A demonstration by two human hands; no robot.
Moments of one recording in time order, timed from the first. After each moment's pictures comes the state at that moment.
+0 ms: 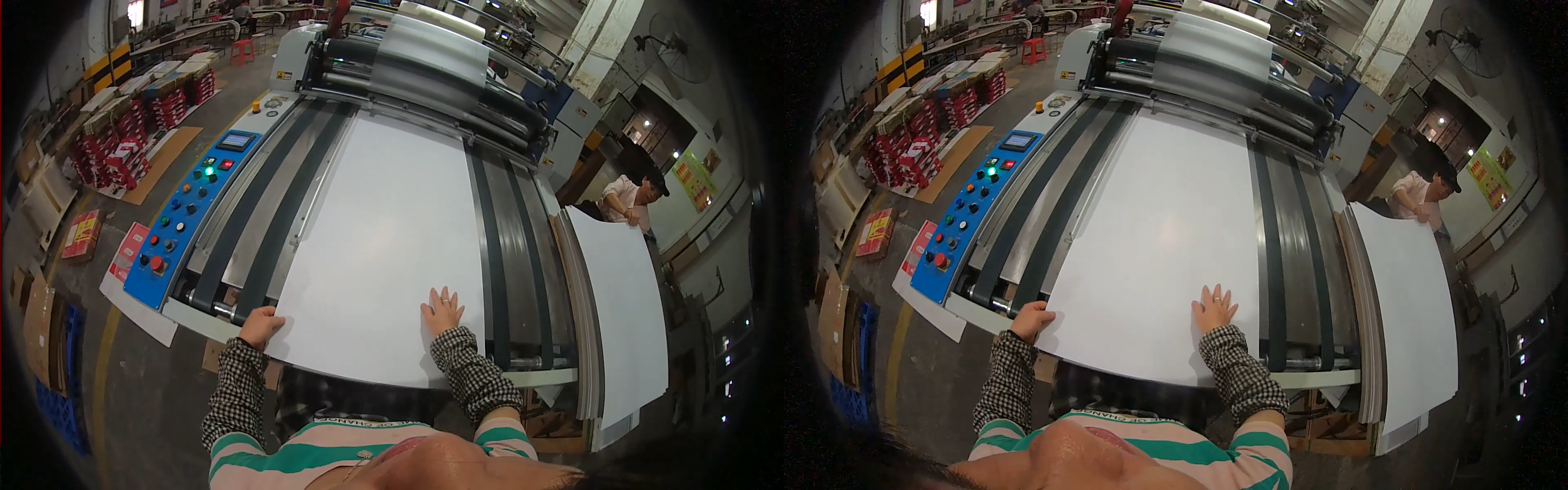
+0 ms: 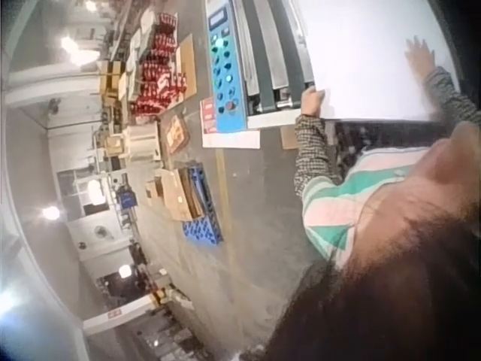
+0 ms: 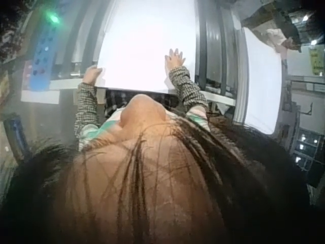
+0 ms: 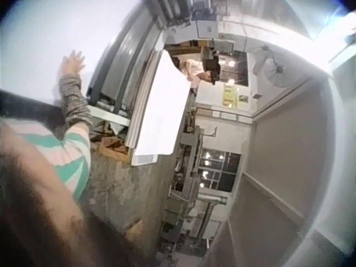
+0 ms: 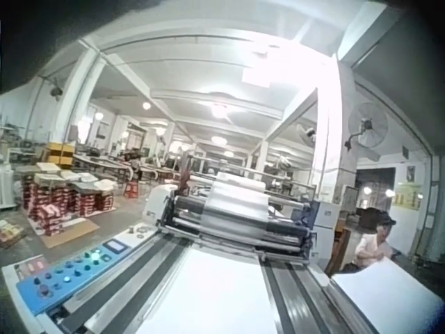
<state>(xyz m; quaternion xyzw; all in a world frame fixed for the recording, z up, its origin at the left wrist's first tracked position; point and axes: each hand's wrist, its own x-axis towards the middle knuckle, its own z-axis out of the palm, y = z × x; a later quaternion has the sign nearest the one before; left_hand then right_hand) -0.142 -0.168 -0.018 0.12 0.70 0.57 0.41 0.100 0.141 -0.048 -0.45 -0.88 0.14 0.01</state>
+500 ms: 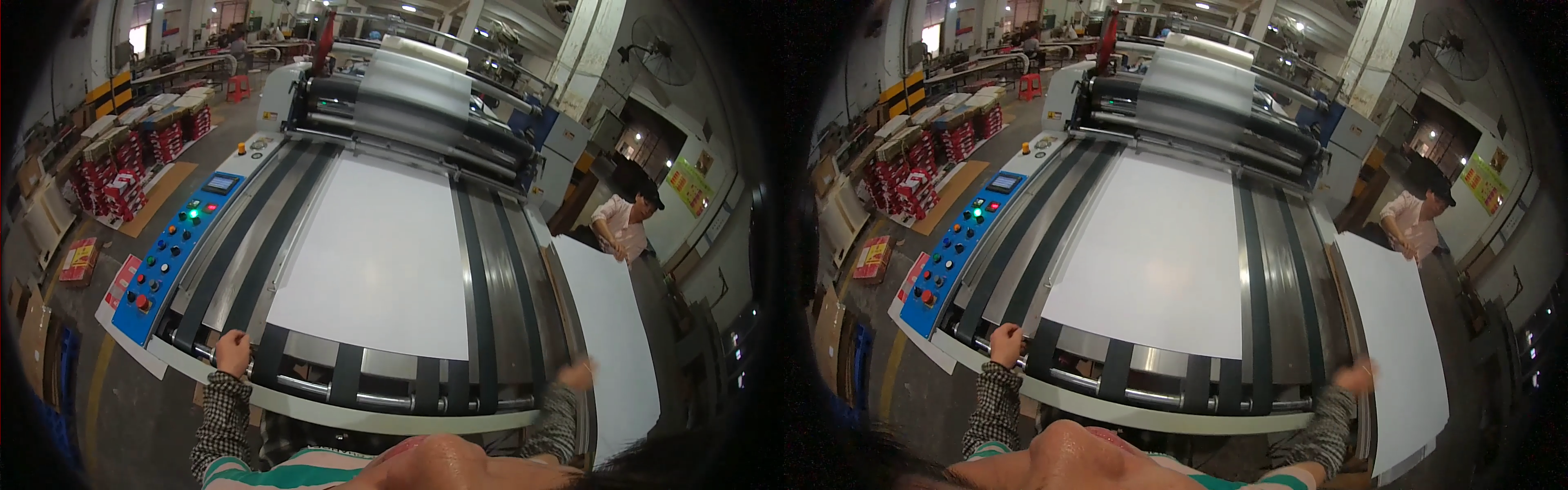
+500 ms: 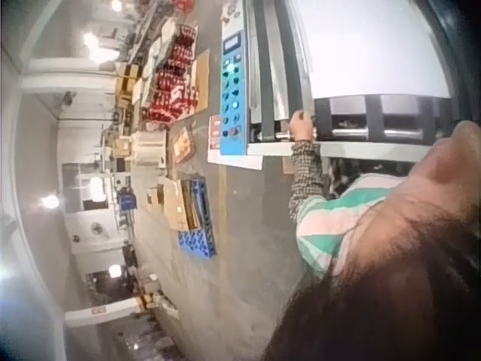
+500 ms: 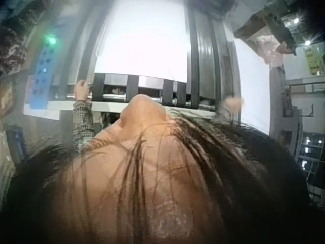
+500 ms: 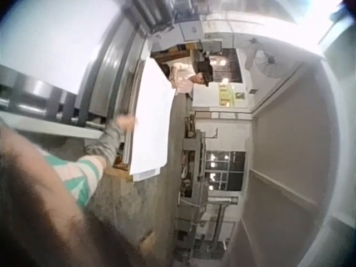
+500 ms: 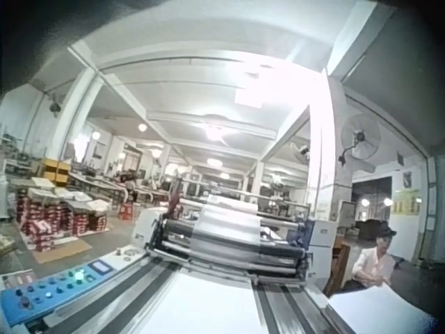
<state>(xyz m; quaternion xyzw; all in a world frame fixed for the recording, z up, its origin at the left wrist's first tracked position) -0.157 -0.156 -0.025 0.12 0.85 0.50 0.09 0.391 0.289 0.027 -0.72 -0.61 -0.22 0.26</state>
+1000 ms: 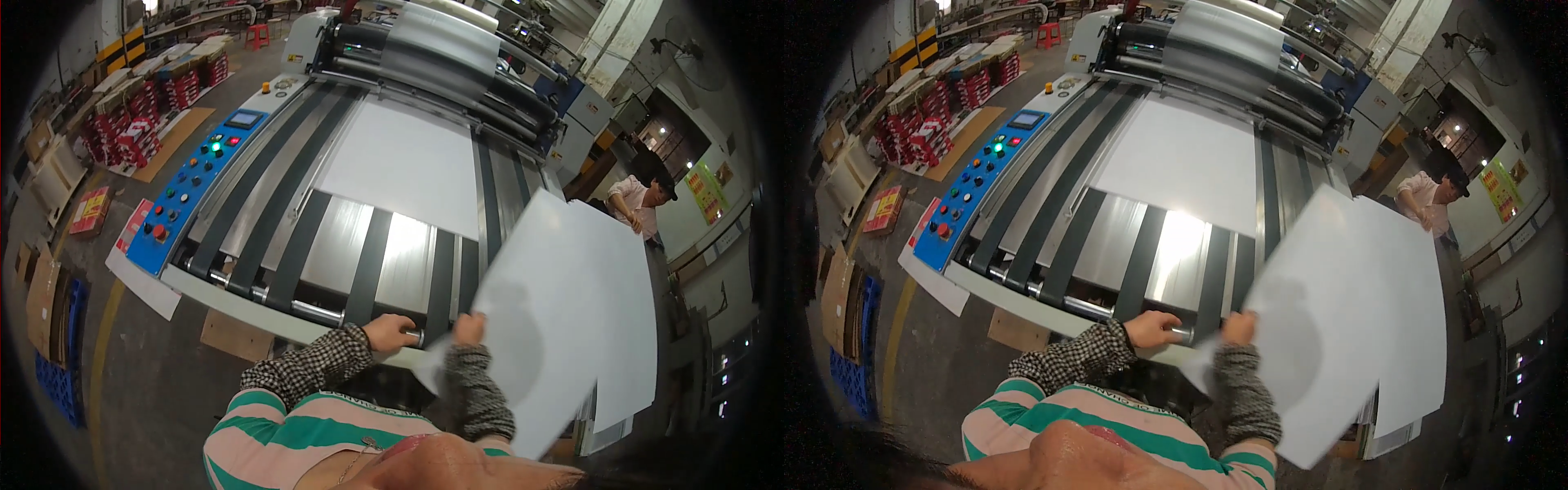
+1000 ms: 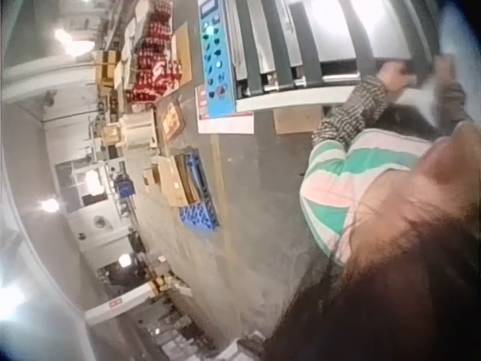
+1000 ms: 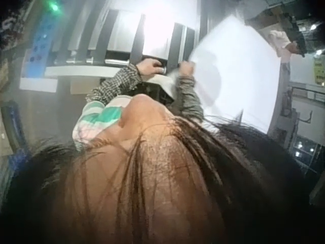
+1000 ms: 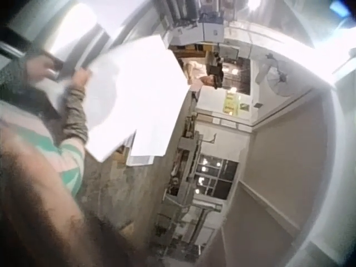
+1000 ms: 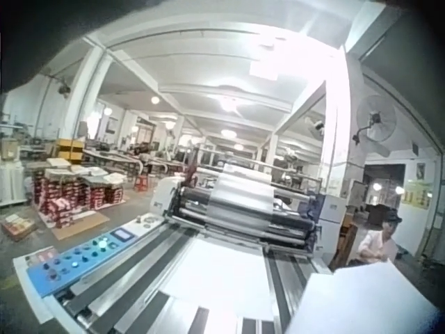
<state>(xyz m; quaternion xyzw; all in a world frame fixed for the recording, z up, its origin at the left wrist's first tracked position) 0.022 -0.026 0.007 0.52 0.67 0.34 0.42 0.167 0.122 -0.014 -0.63 -0.65 0.32 0.26</state>
